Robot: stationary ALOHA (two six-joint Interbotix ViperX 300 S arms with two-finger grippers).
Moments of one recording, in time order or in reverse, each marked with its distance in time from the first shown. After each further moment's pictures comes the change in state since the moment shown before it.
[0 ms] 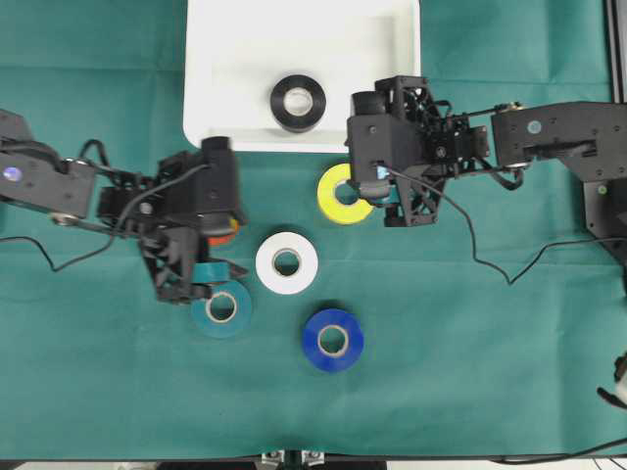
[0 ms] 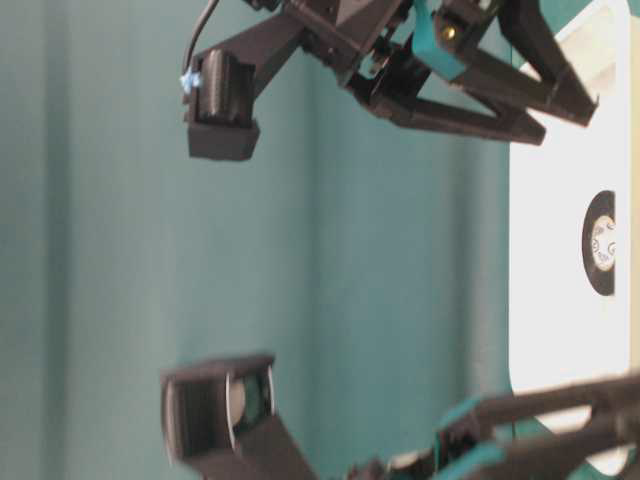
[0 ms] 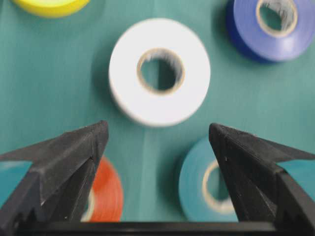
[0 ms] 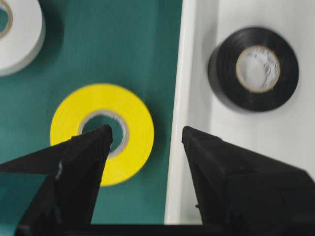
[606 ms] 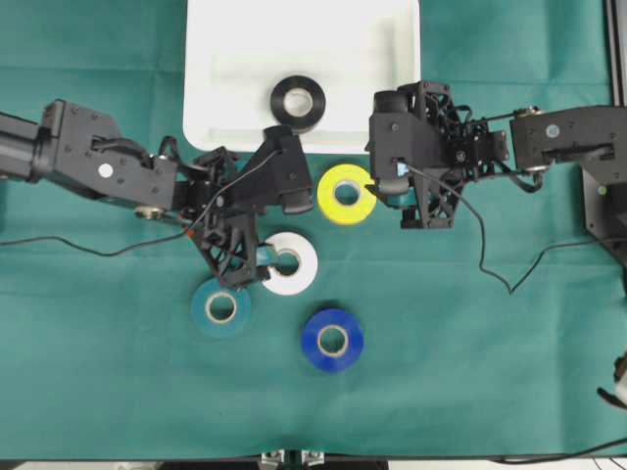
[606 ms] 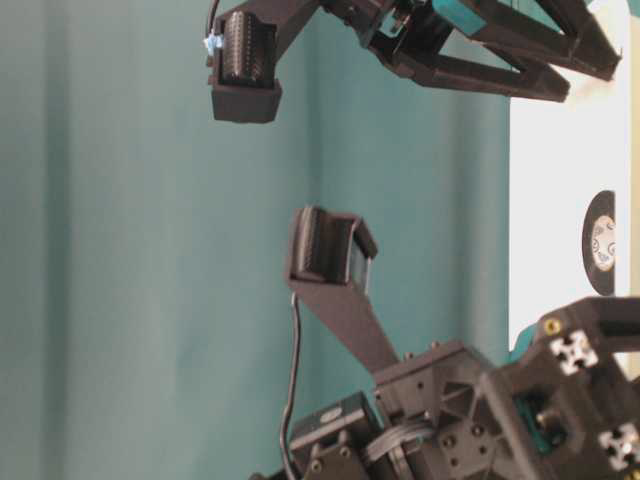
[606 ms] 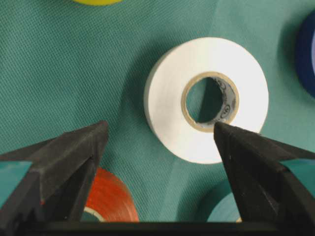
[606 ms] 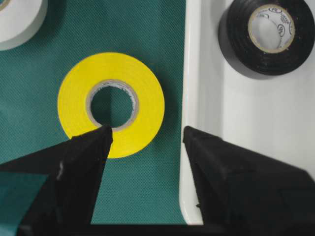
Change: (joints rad) left arm 0.060 0.190 -0.196 -0.002 0.232 -0.124; right arm 0.000 -0.034 0.075 0.002 -0.035 0.064
